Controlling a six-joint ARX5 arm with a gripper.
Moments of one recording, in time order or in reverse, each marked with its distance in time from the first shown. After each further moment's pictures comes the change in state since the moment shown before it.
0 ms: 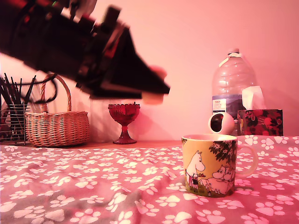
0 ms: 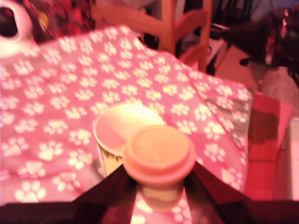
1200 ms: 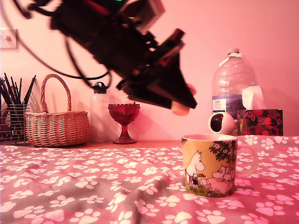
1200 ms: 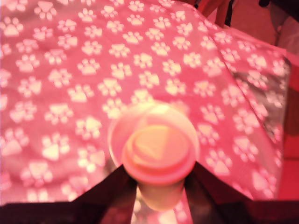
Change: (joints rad) arm -0.001 0.306 0.484 -0.479 -0.031 0.070
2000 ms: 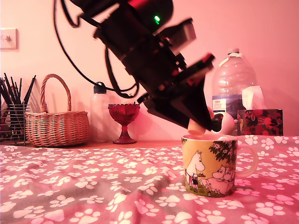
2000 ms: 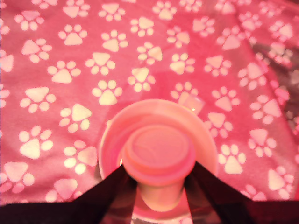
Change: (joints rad) arm -0.032 0.212 0.261 -0.262 -0.032 0.019
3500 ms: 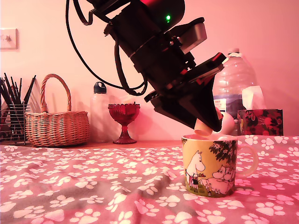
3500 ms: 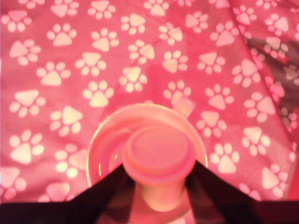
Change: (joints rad) arm -0.021 0.020 0.049 -0.059 -0.013 0.010
